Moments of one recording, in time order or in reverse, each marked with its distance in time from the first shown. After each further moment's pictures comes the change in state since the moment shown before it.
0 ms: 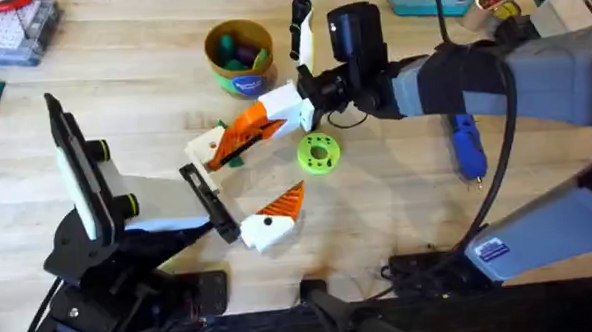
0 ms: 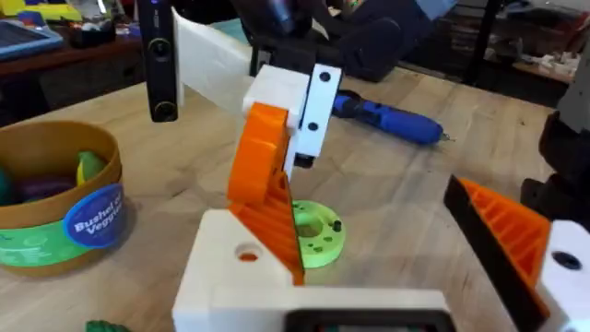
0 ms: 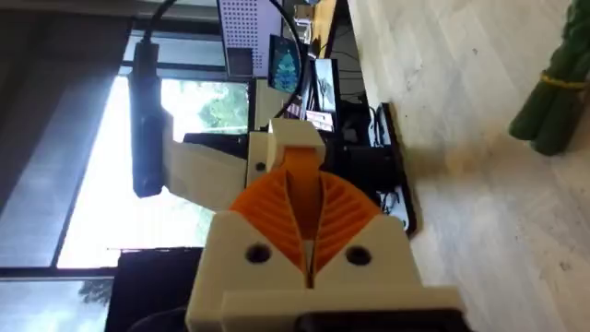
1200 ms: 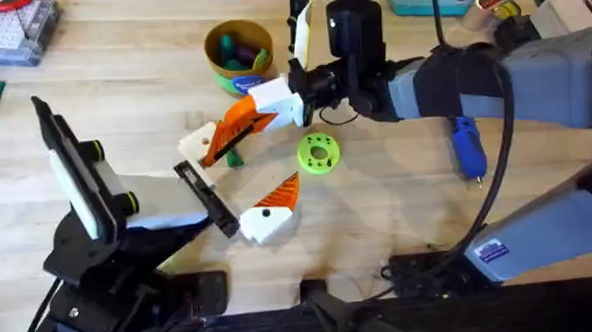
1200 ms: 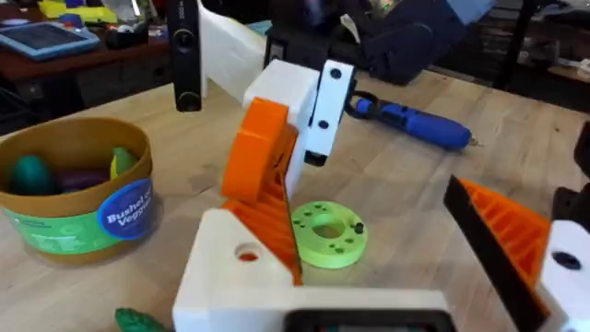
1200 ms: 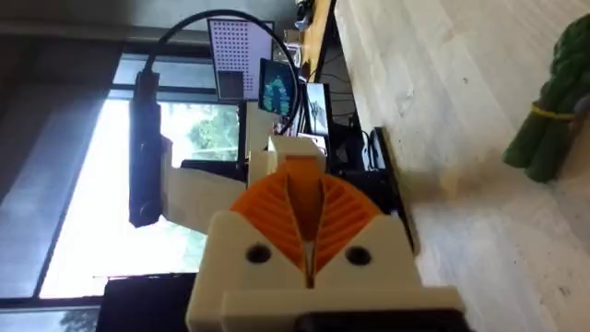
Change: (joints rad) left arm 0.004 0.000 0.000 0.001 -0.068 0.011; right arm 0.023 0.000 -0.001 0.142 0.090 0.134
